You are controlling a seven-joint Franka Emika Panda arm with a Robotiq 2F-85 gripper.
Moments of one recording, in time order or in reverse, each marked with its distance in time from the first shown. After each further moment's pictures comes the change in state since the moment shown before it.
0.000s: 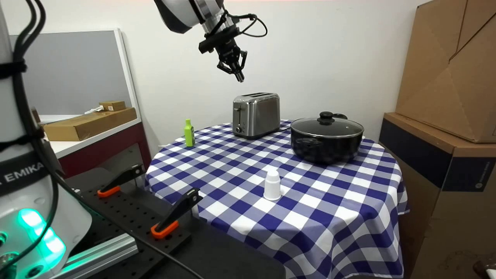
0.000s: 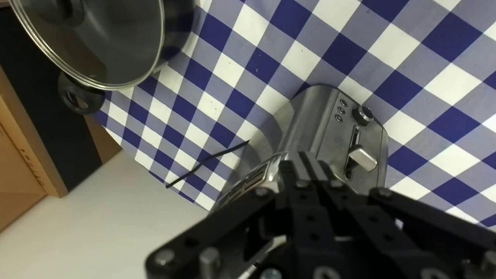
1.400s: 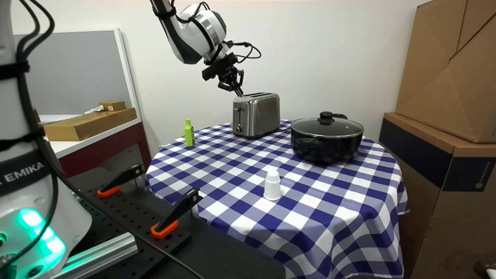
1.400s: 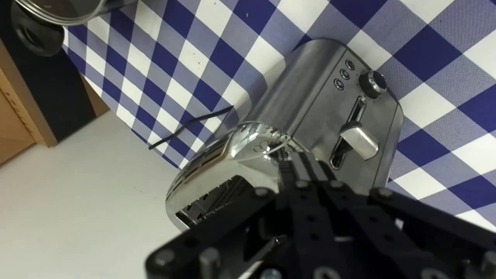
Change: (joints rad) arm 0.146 0.231 -0.127 0.145 -0.318 0.155 0.280
